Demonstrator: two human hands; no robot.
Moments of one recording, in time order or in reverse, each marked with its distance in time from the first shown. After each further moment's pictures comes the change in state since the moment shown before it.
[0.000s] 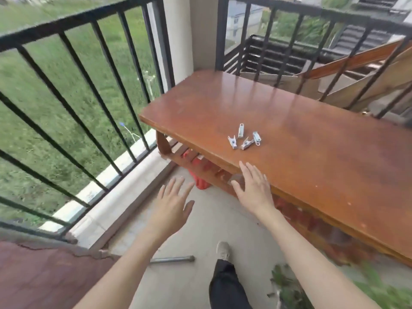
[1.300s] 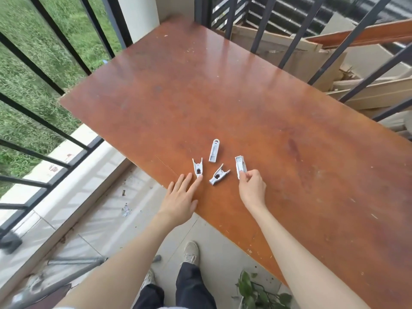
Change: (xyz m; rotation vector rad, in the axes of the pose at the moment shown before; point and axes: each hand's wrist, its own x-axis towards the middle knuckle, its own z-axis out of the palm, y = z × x) left_hand 0.286 0.051 0.118 -0.091 -0.398 -0.081; right_hand 0.257 0.139 0.021 0.388 -0.041 0.546
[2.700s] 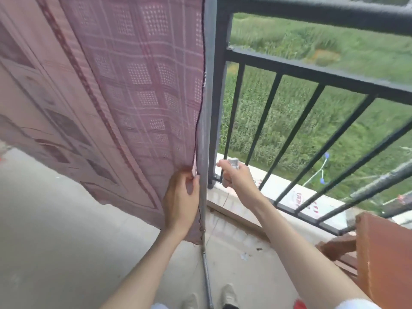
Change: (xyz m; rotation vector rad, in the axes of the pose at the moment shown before) left_hand -0.451 -0.209 -0.067 -0.408 1.706 -1.461; right_hand -0.470 -0.311 0.284 -0.032 -1.592 -0.723
